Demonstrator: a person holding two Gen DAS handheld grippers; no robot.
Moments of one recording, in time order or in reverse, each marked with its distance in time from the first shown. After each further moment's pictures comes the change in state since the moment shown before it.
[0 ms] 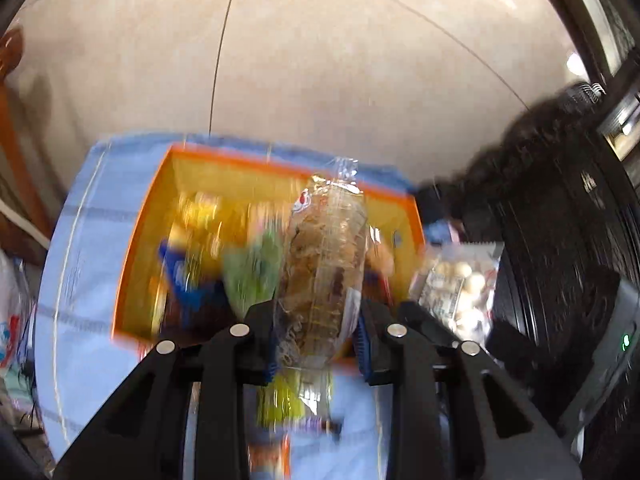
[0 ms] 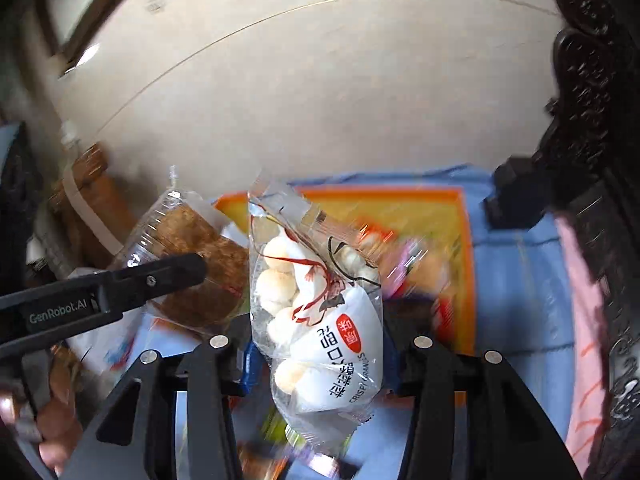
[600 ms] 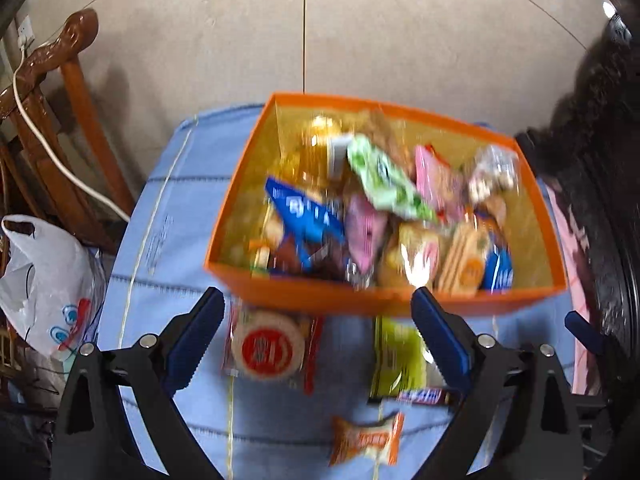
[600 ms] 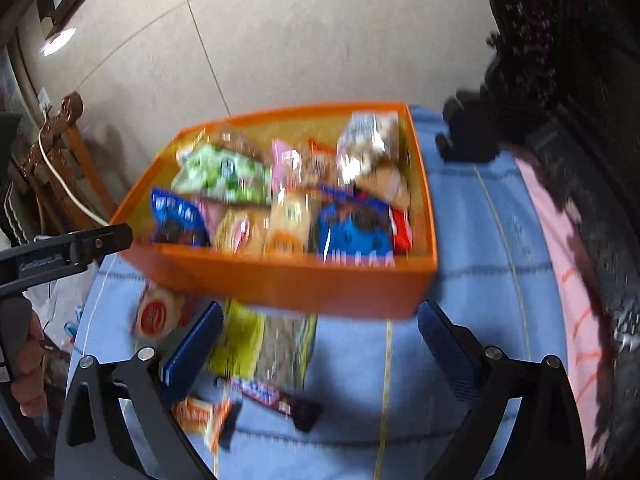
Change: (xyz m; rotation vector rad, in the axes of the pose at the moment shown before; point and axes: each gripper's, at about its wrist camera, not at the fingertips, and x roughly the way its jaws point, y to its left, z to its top) left arm 0.002 0.031 -0.102 0.063 0.039 0.304; right arm -0.006 -0.019 -0.110 -0.015 0.054 -0.107
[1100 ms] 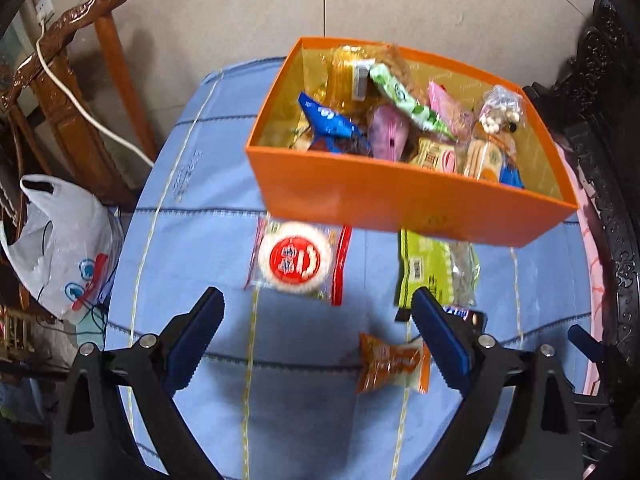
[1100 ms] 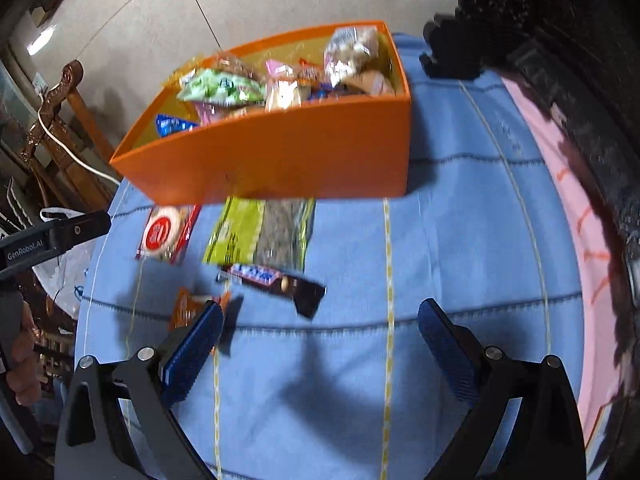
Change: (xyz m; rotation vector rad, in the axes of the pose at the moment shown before) left arm -0.016 0.017 -0.063 -0.008 0.093 0.052; right arm -0.016 -0.004 -0.074 0.066 0.164 0.023
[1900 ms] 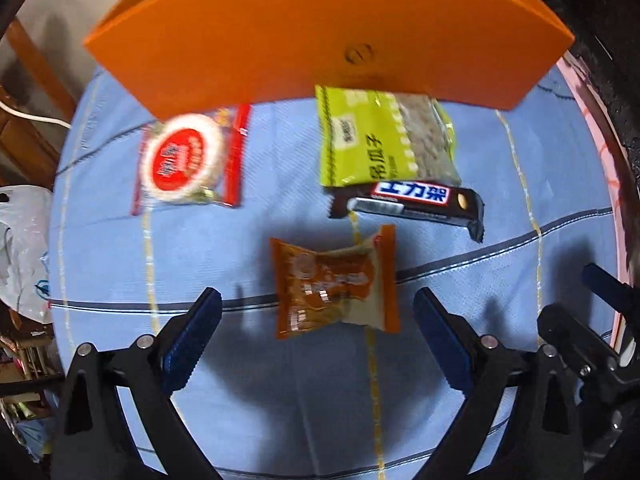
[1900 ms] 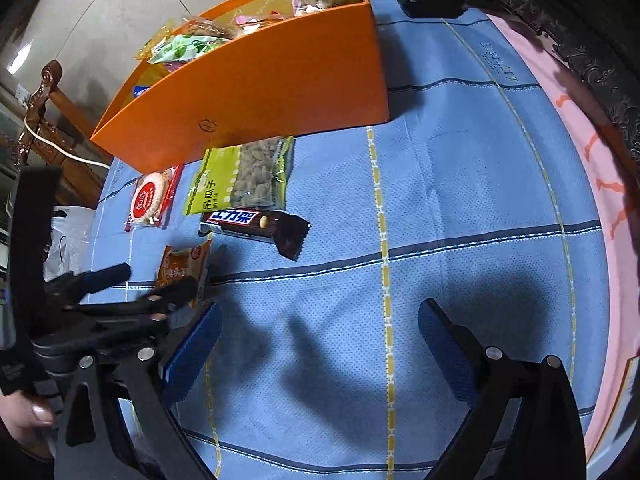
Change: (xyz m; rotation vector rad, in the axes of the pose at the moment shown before) left arm 0.076 -0.069 -0.063 0.197 0.243 -0.049; right arm 0.022 -0.021 -0.033 0.088 0.113 0.031
